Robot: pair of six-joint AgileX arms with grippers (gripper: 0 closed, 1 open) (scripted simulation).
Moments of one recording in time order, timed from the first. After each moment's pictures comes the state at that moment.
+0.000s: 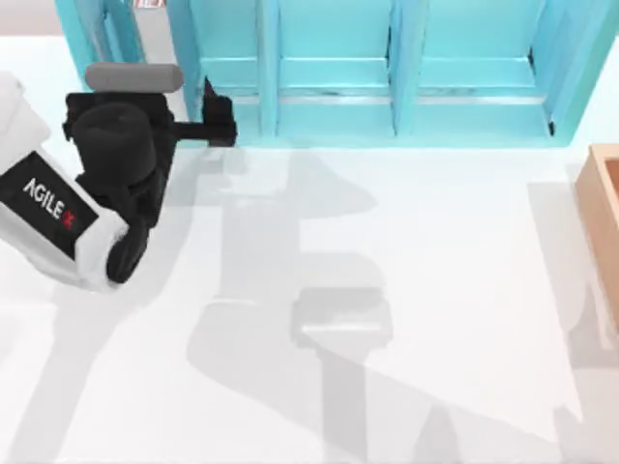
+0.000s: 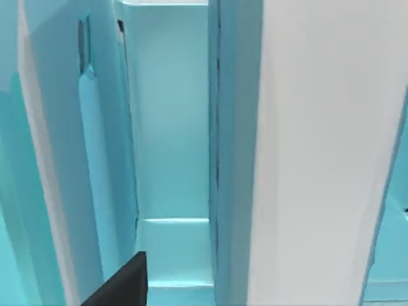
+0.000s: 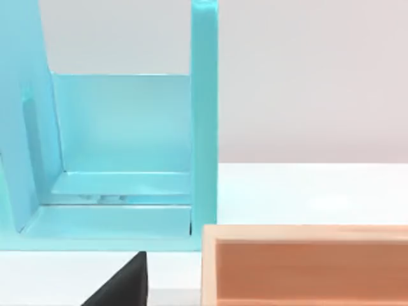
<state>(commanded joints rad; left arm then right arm) -0.30 2.23 0.95 1.18 -0.22 0.00 0.00 0.00 0.00 0.00 0.00 0.00</state>
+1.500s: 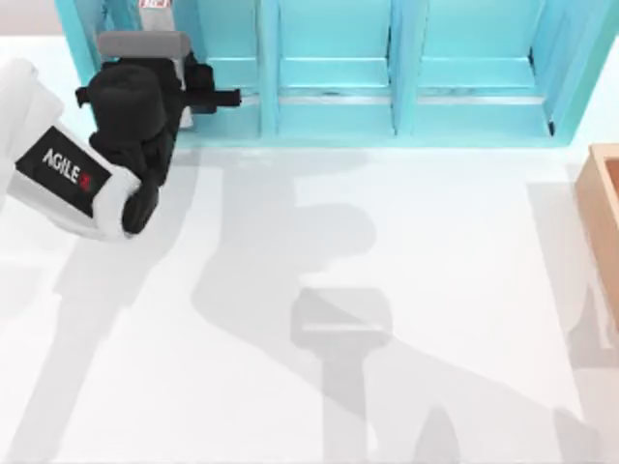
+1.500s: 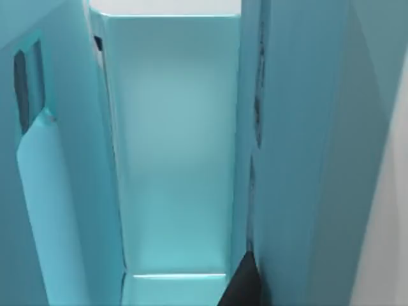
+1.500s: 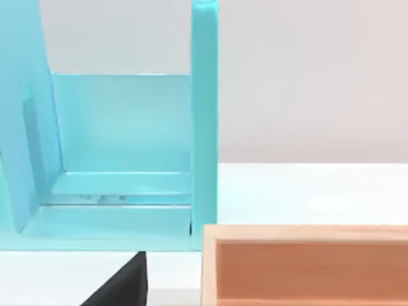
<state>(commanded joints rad) -0.26 2.35 1.20 1.06 -0.19 0.00 0.00 0.00 0.00 0.00 0.00 0.00</state>
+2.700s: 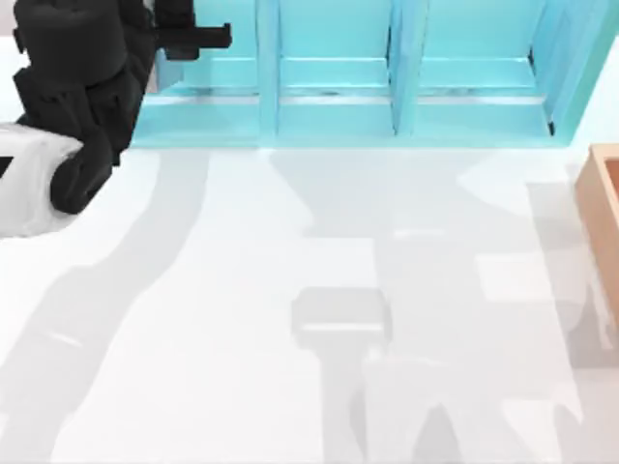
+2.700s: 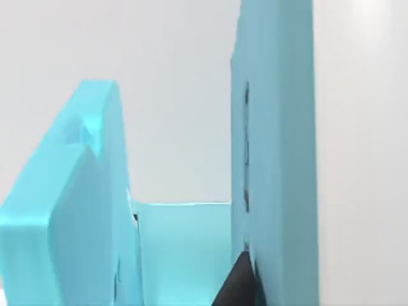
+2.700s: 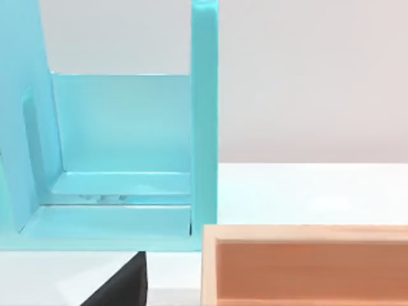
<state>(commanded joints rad) -0.37 1.70 0.94 0.68 -0.31 -0.02 0.00 0.00 0.00 0.00 0.00 0.00</state>
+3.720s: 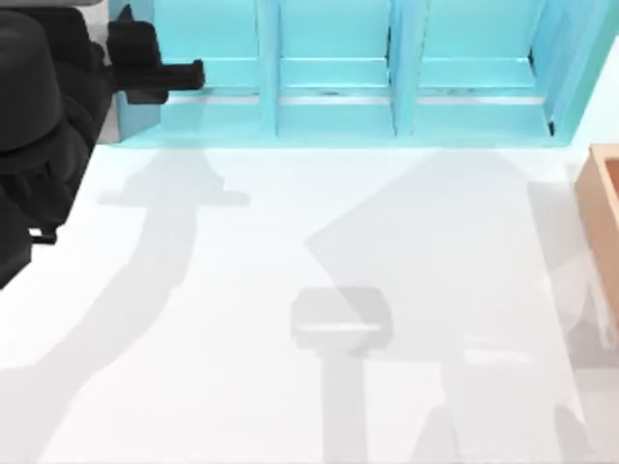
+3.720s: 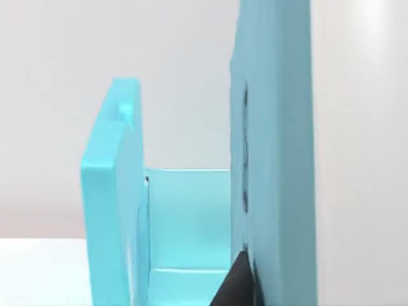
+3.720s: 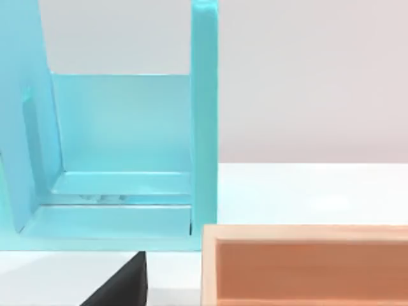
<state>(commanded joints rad) -0.48 1.22 0.74 0.37 -0.41 -0.07 0.00 0.00 0.00 0.00 0.00 0.00</state>
